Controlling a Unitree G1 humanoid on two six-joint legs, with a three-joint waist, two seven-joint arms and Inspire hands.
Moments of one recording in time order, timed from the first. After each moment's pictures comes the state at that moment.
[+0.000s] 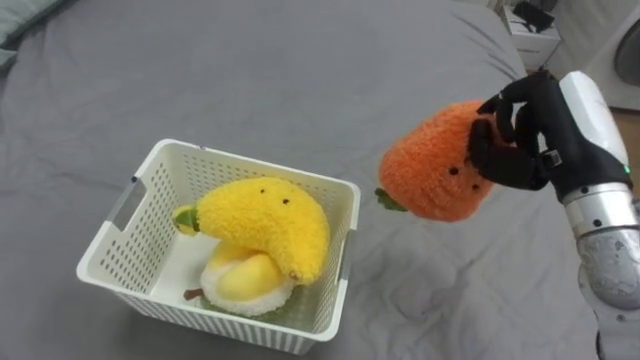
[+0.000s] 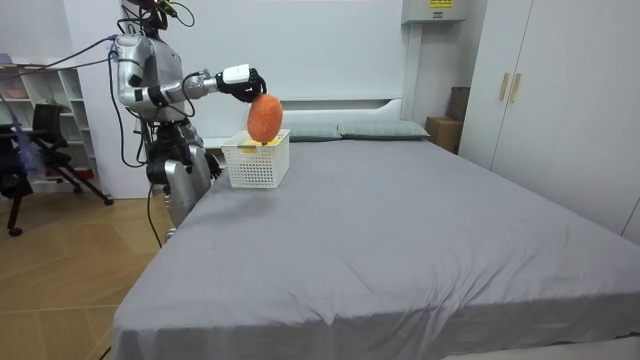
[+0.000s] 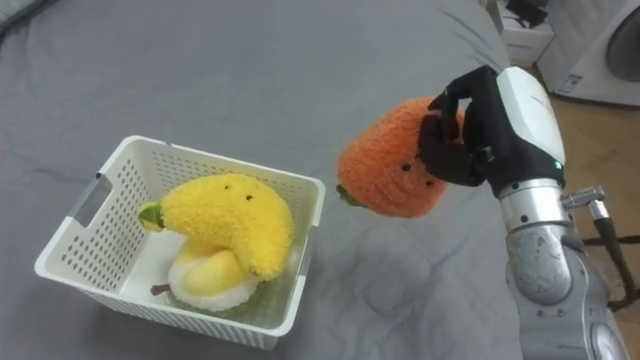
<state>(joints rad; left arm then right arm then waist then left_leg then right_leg) 0.20 0.22 0.09 1.02 0.19 0.07 0.19 0.01 -0.41 -0.08 -0.30 -0.50 0.07 0.03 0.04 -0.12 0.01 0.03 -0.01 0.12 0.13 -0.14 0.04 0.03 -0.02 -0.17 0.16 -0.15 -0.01</state>
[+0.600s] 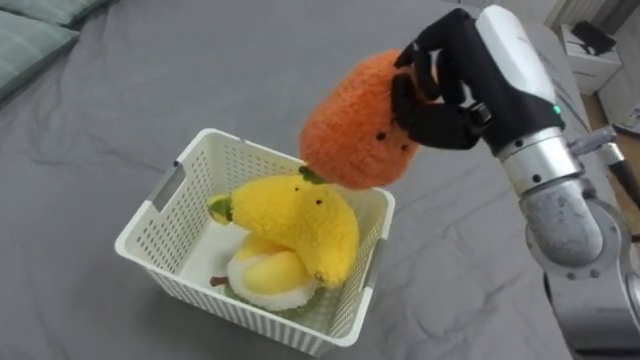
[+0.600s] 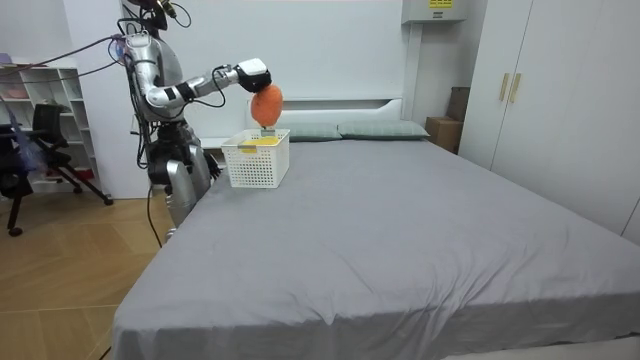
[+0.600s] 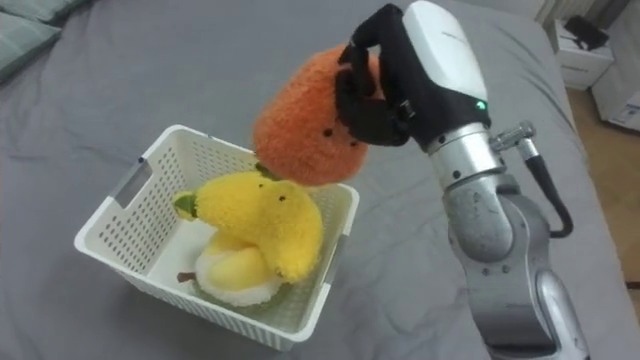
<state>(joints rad) 0.15 0.20 0.05 1.02 0.28 0.06 0.19 -0.15 -0.36 0.15 -0.38 -0.52 0.09 0.14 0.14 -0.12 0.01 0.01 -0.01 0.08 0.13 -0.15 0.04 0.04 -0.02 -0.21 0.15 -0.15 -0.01</state>
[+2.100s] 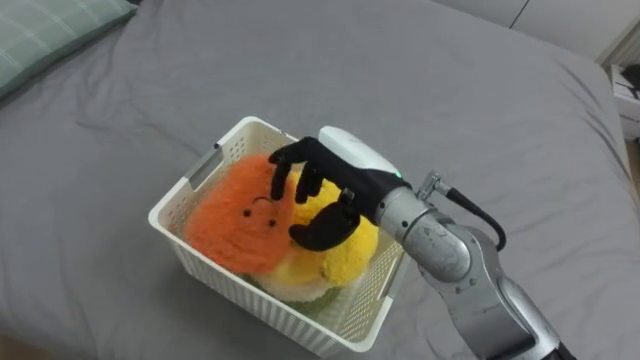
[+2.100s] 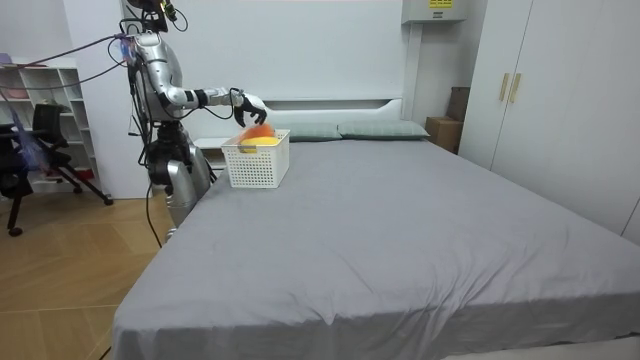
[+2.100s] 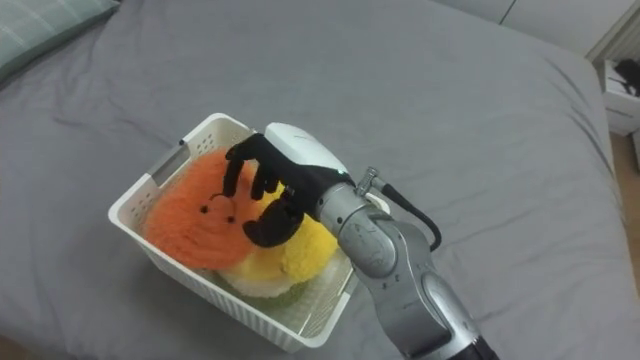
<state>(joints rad) 0.13 0.23 0.01 1.06 0.28 0.07 0.22 -0.21 -0.27 0.45 -0.13 -0.52 0.15 0.32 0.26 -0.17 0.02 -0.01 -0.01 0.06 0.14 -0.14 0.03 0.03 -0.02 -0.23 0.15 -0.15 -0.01</state>
